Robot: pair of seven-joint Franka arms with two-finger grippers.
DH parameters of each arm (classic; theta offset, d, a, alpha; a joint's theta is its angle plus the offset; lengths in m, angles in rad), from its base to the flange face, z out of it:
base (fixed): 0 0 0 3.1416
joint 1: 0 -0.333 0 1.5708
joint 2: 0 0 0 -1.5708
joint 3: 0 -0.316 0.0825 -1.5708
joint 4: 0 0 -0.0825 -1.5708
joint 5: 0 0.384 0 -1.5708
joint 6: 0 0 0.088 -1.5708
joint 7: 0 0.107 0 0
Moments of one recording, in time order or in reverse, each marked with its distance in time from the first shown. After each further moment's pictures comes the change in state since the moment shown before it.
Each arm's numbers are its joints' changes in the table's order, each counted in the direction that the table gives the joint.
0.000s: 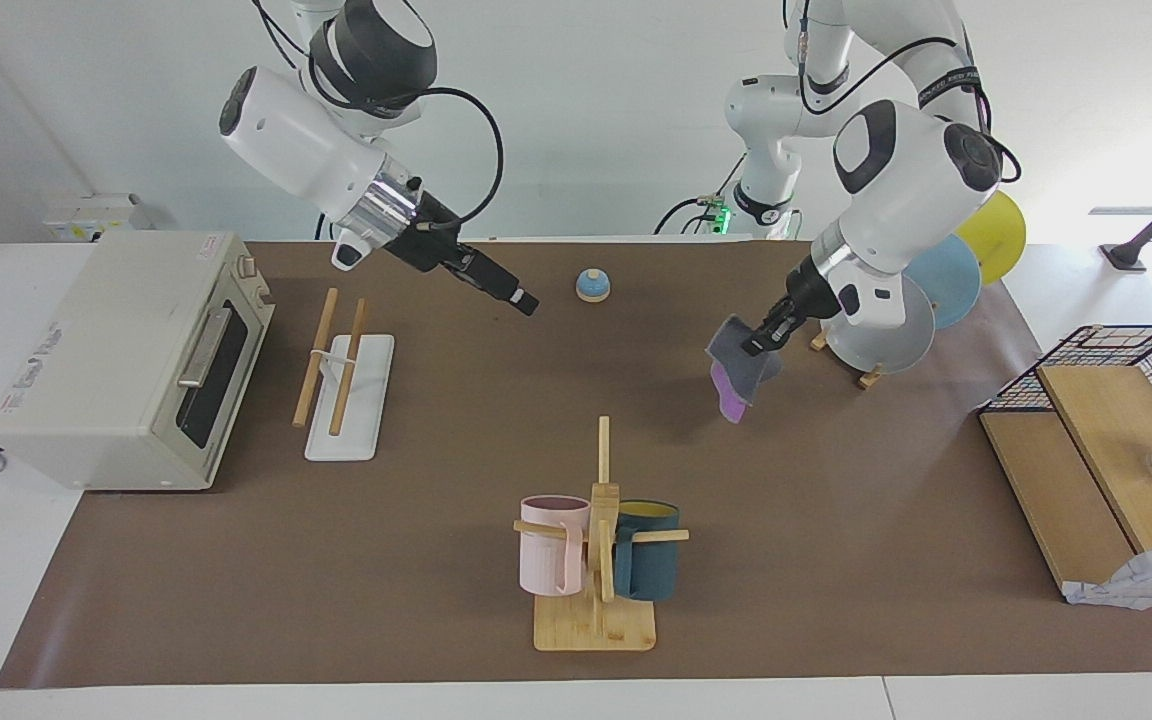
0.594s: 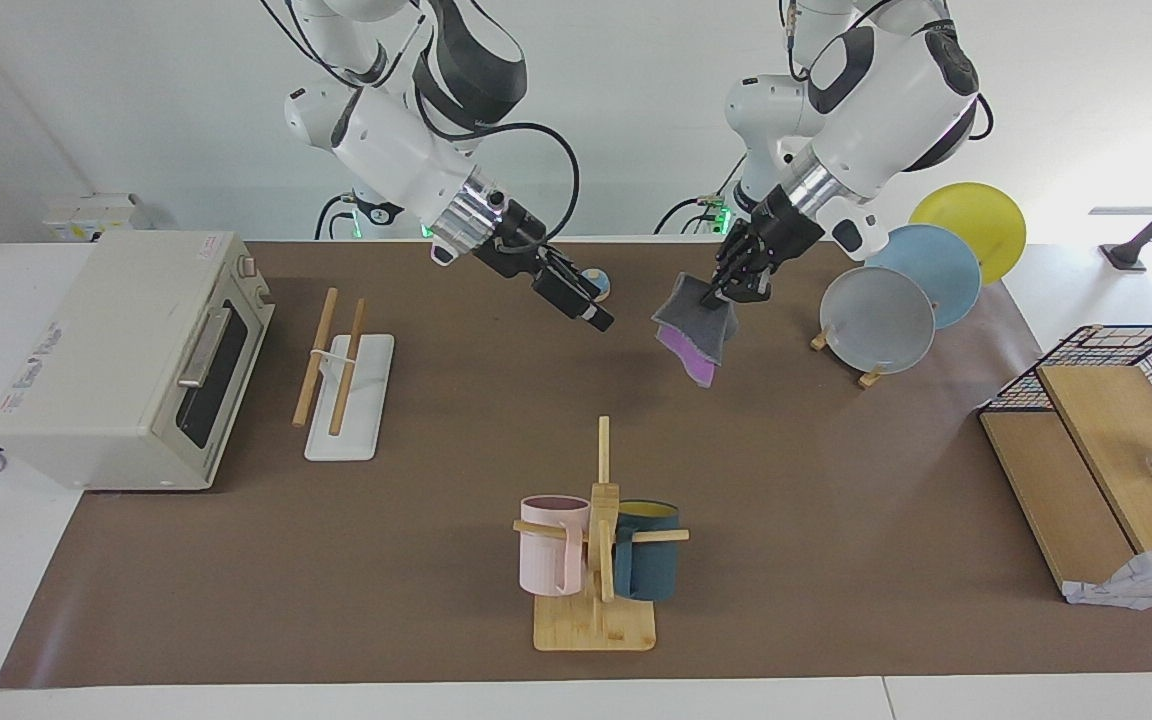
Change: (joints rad) left arm 0.001 -0.077 0.072 0.000 -0.148 -0.047 -0.481; right arm -0.170 0.064 -0.001 -0.019 0.173 -0.286 0.188
